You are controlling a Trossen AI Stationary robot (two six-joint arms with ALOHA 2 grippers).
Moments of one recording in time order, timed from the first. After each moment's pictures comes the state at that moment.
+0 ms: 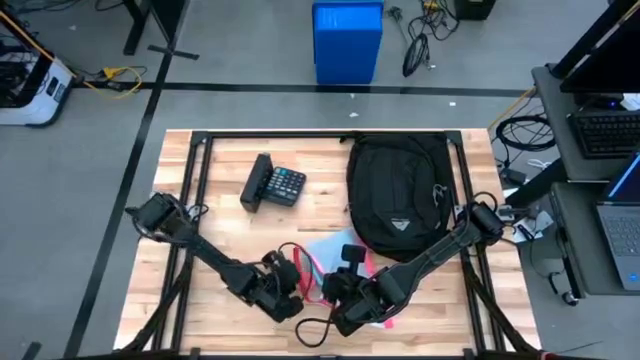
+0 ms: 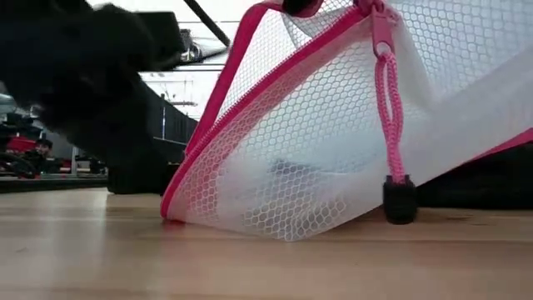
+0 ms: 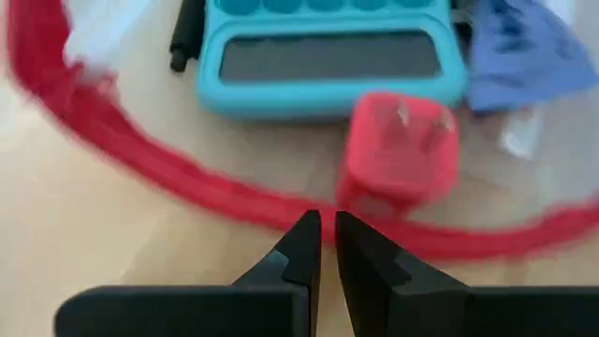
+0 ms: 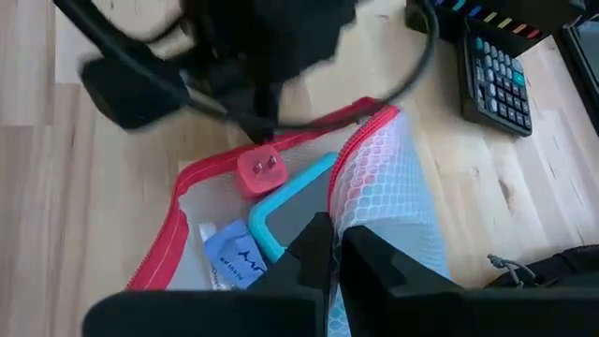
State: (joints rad) left arm -0.60 1.89 1.04 -0.29 -0.56 -0.97; right arm 0.58 2.03 1.85 -1.01 0.62 0.56
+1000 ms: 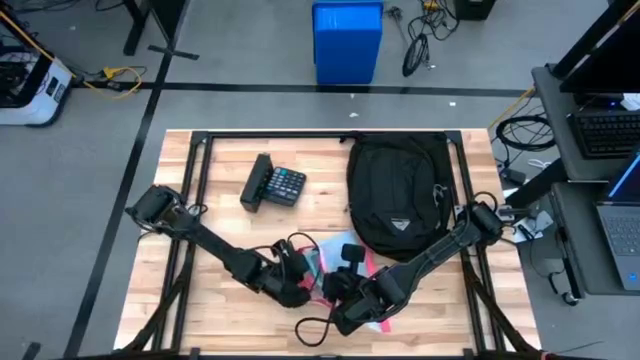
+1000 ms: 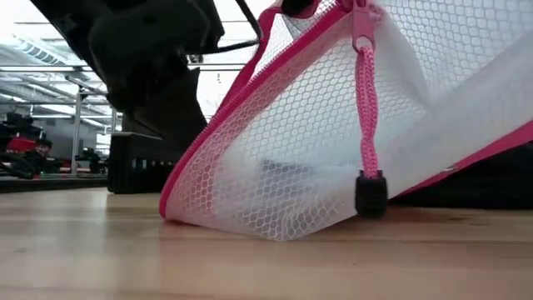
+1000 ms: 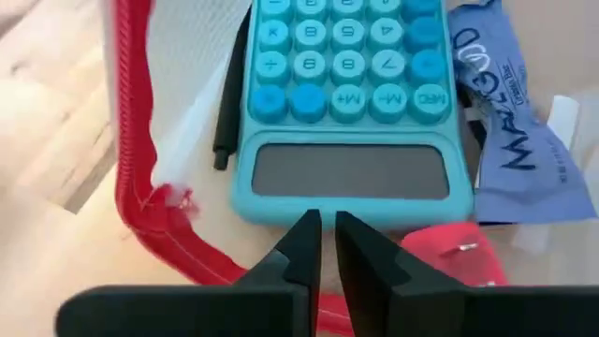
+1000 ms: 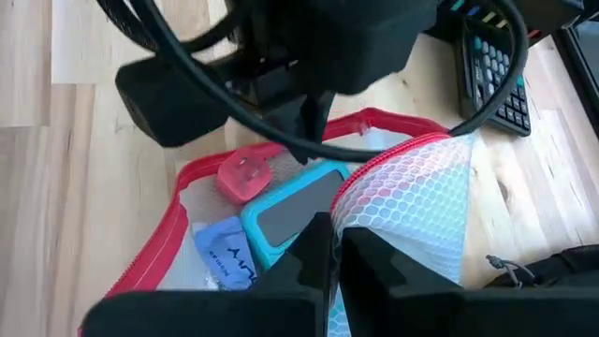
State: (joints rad) left arm -0.52 1.81 1.05 -0.28 -0.56 -0.78; right arm 0.58 2.03 1.85 -1.01 0.62 0.56
